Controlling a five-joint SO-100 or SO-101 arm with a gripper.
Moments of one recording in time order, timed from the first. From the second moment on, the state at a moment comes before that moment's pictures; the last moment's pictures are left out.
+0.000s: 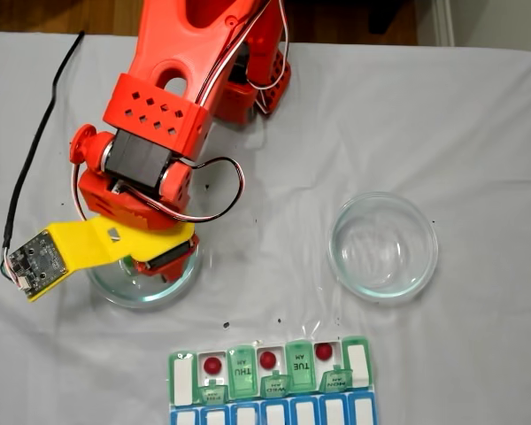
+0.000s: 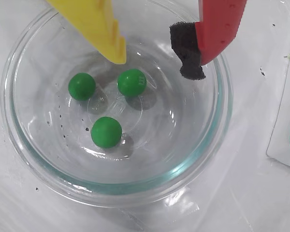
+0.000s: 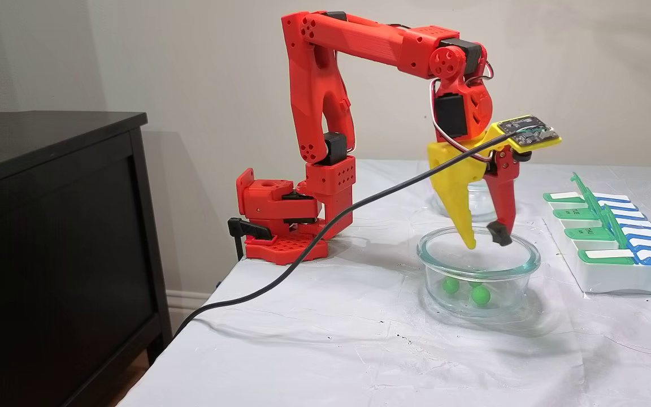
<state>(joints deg) 22.6 121.2 118.4 62.1 -57.7</state>
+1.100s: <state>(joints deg) 21.0 120.5 125.5 54.5 -55.7</state>
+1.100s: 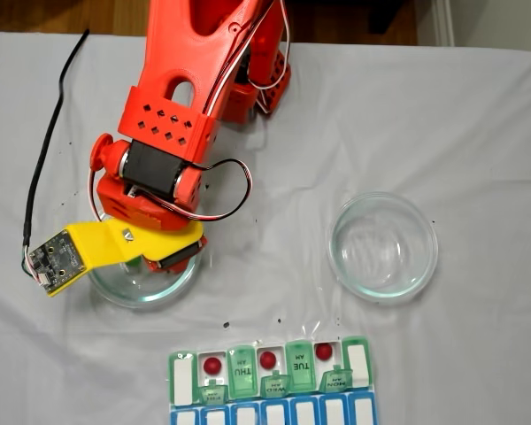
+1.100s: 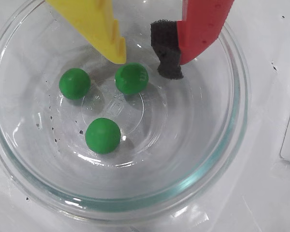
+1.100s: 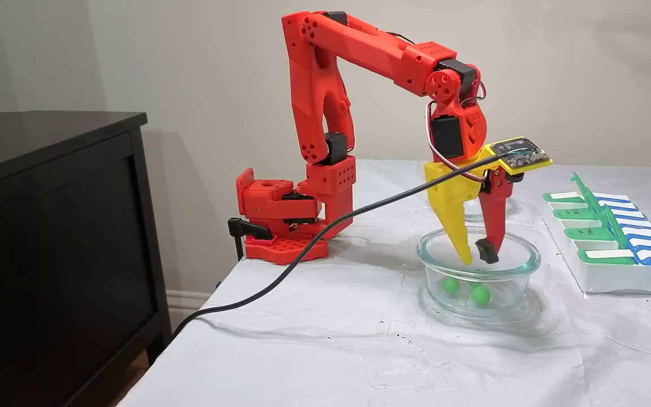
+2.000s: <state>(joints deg) 21.1 112.9 125.0 52.6 -56.2</state>
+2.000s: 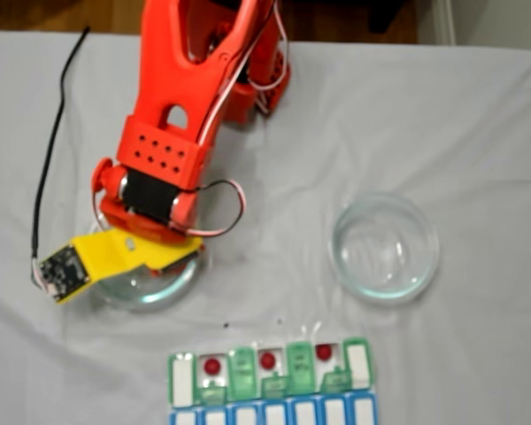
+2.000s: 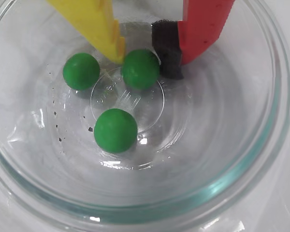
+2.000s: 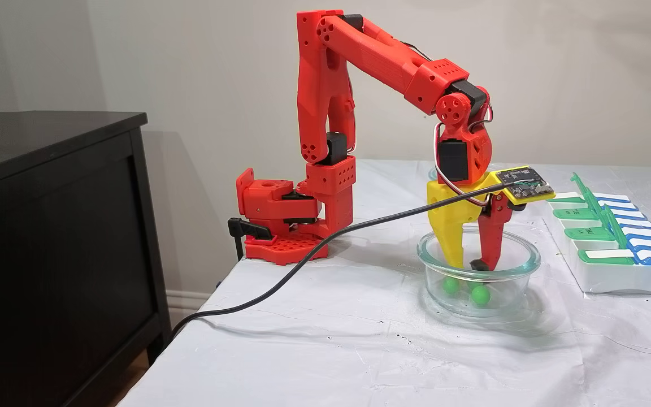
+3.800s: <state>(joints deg) 21.1 114.6 125.1 47.8 -56.1</state>
